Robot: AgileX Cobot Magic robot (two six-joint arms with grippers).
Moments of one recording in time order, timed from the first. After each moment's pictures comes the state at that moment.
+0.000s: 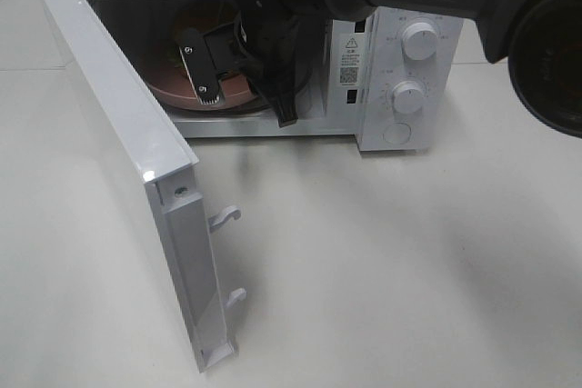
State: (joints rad) left arm 0.03 -0.01 -0.51 -0.06 1.06 0.12; right arm 0.73 2.36 -1.99 -0.48 0.73 -0.99
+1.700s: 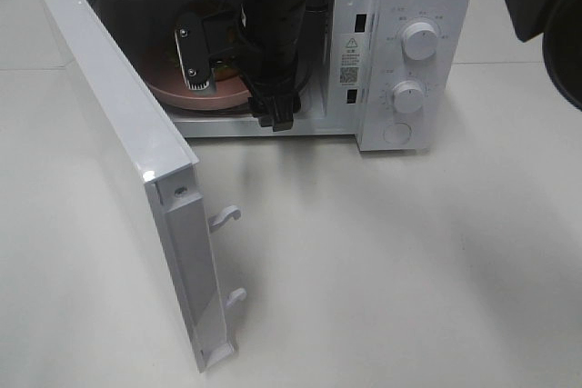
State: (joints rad) left arm 0.03 -0.01 -0.51 -0.06 1.06 0.12; right arm 0.73 2.30 -1.99 -0.30 0.88 -1.01
